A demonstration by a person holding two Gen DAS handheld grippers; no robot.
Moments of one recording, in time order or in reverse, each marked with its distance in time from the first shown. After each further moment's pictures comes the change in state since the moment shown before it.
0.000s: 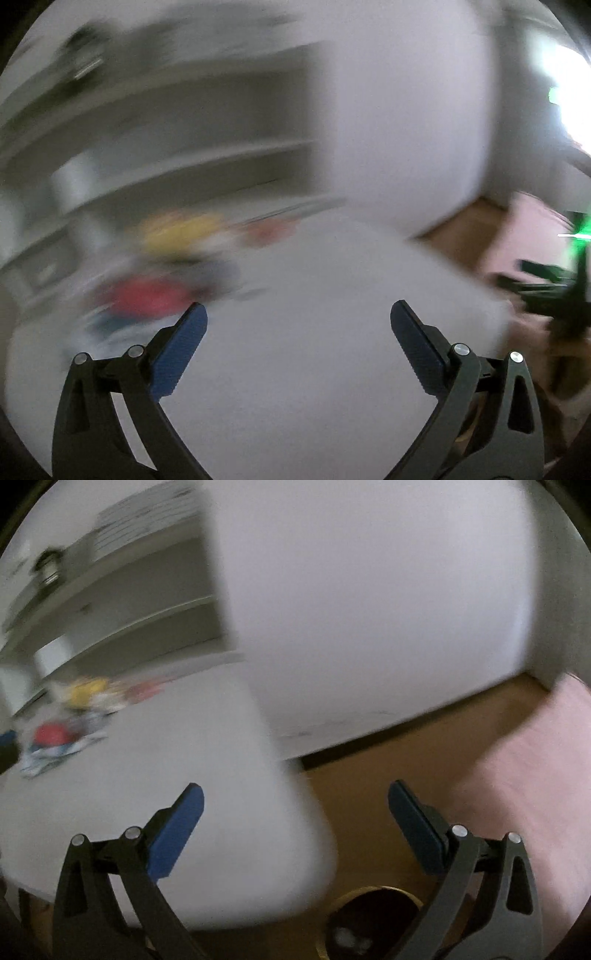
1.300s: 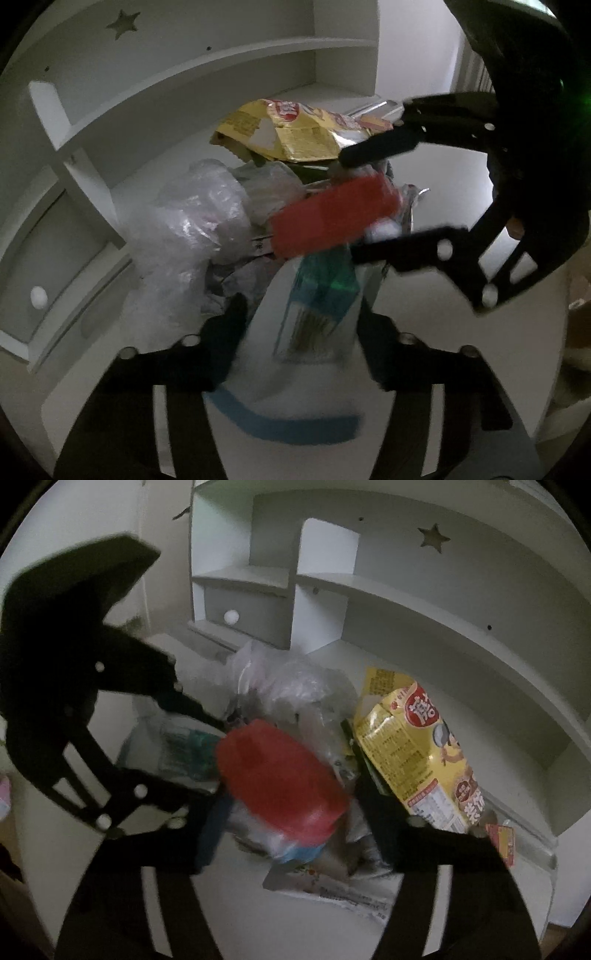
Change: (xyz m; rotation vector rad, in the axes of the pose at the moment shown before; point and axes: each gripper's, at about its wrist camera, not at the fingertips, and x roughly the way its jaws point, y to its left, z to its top) left arm 0.112 0.178 -0.006 0.242 0.310 -0.226; right arm 0.133 0.354 0.067 -0.758 0.110 0.582
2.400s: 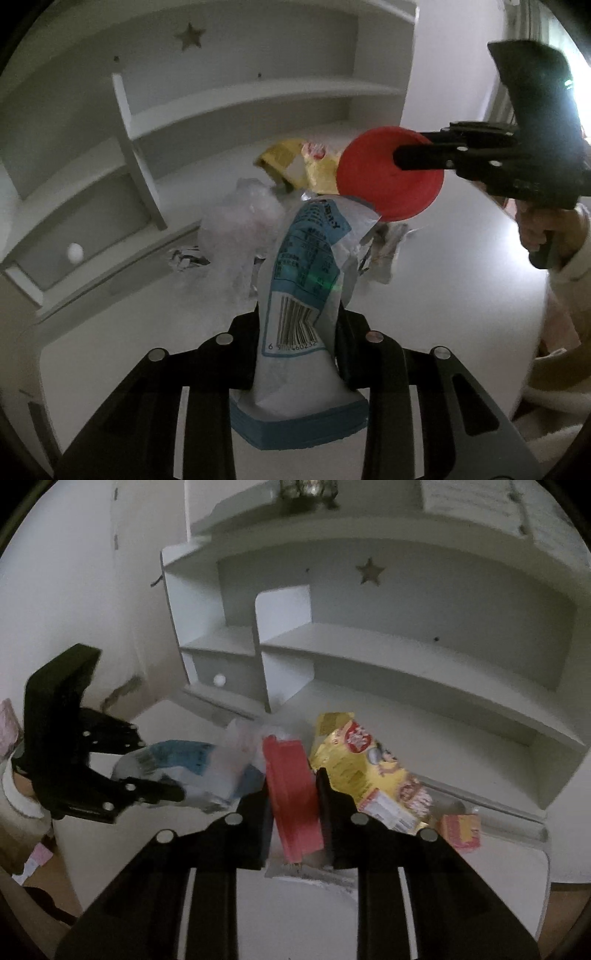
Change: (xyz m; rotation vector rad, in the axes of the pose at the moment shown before) left arm -0.090 -0.016 -0.035 -0.173 -0.105 0.076; right arm -0.081 -0.033 0.003 0.171 -0.131 0.017
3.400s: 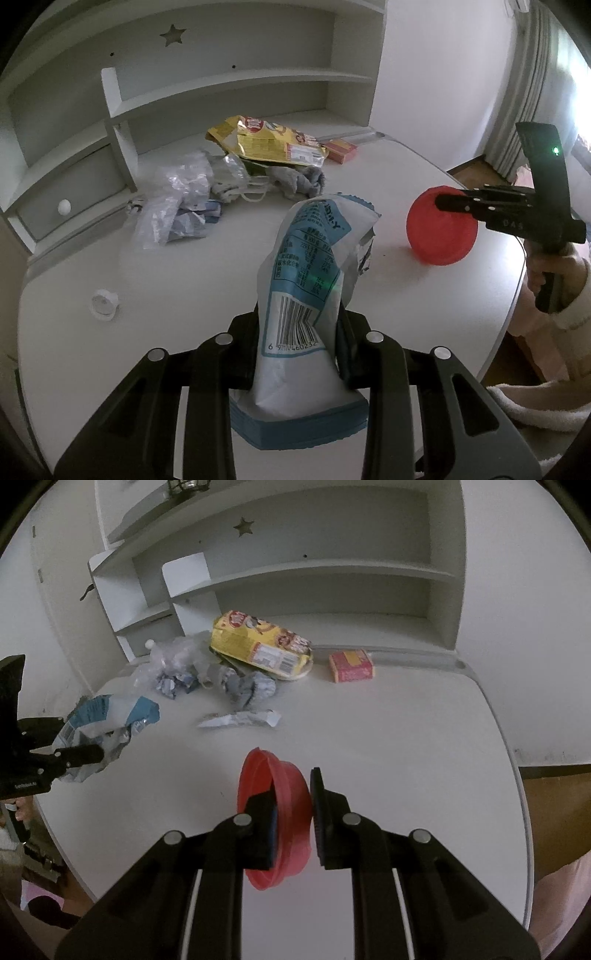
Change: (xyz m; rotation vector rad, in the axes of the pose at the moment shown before) left arm -0.012 -0.084 -0.032 -0.059 0.031 0.010; right arm -0.079 -0.041 -0.136 0.287 0.106 -0.187
